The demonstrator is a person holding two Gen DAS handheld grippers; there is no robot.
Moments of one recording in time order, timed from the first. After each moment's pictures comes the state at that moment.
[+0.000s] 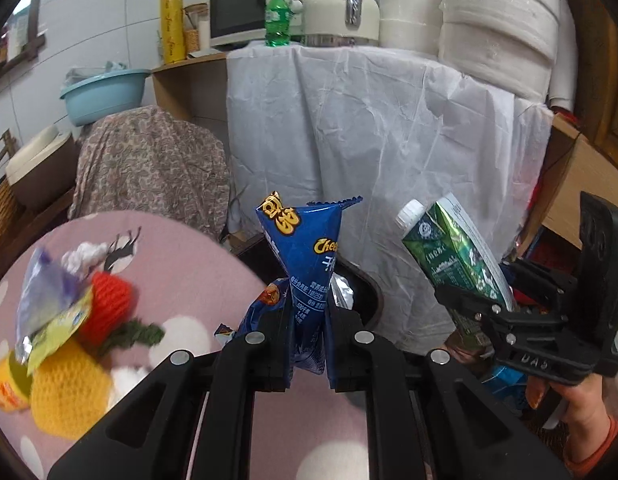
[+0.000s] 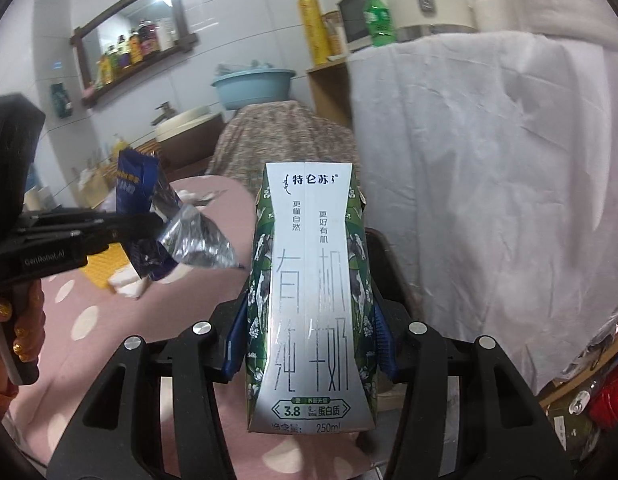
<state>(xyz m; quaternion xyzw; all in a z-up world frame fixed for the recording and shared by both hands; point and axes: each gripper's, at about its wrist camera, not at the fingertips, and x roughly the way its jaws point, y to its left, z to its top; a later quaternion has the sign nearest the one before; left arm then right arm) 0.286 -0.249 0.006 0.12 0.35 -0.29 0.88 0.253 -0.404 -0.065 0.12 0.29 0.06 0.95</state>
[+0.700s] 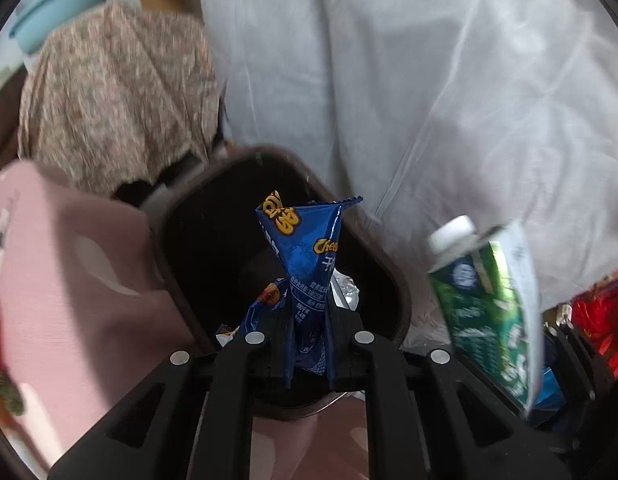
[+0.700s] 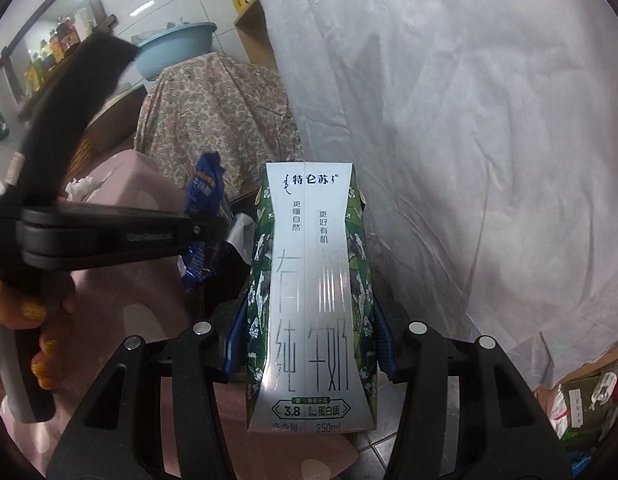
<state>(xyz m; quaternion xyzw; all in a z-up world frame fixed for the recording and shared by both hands) 0.416 -0.366 -0.125 0.14 0.54 -0.20 0.80 0.328 -0.468 -0.160 0.17 0.37 0.01 0.91</state>
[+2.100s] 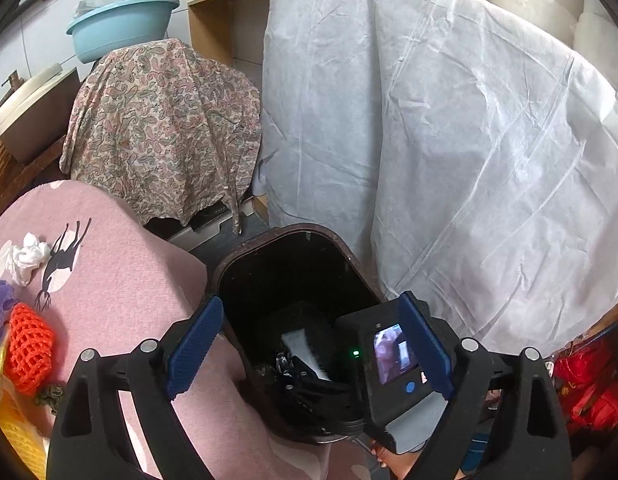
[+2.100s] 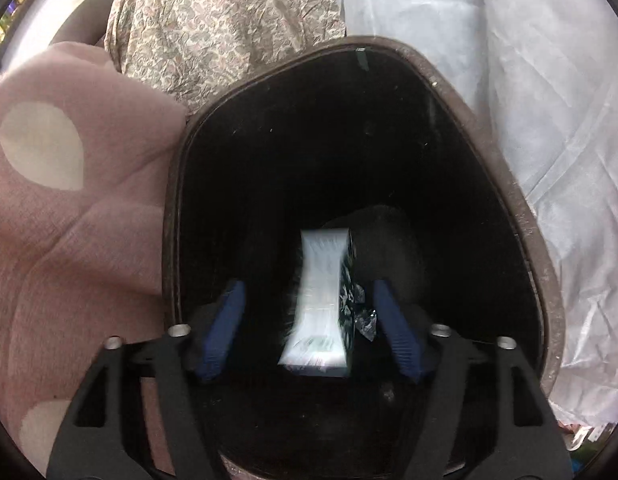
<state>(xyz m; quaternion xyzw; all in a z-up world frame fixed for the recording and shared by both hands) 0.420 -0.312 -0.046 0.07 0.44 -0.19 0.88 0.470 -0.392 -0.246 0.16 0.54 0.06 0.83</state>
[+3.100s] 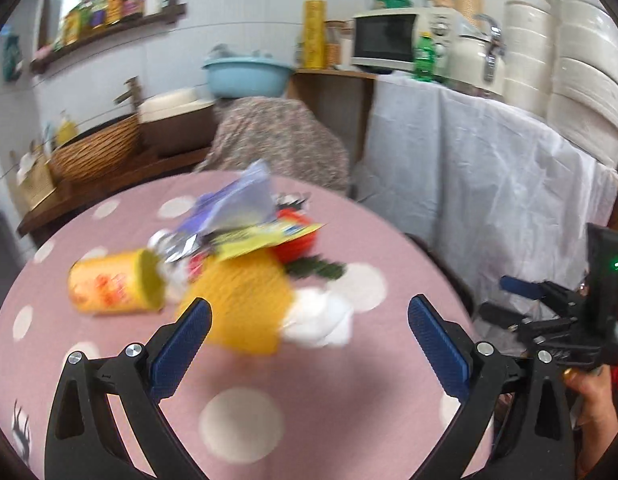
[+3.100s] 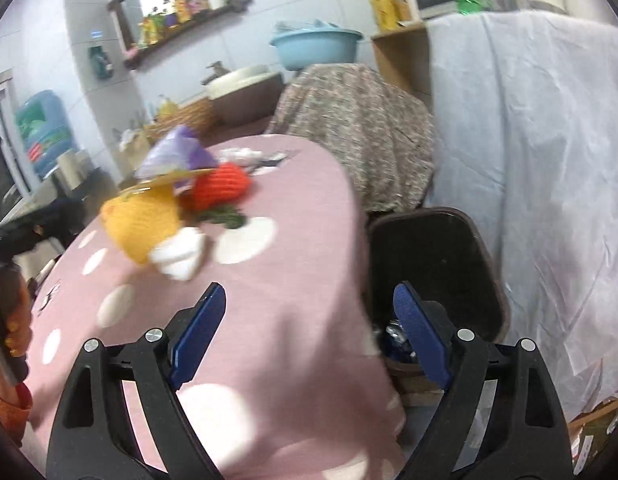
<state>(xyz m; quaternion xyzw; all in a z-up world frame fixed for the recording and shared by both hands) 0.243 -0.075 0.012 0.04 0.32 -0.11 0.94 0.271 -0.303 -0.057 0.09 0.32 0.19 0.93</state>
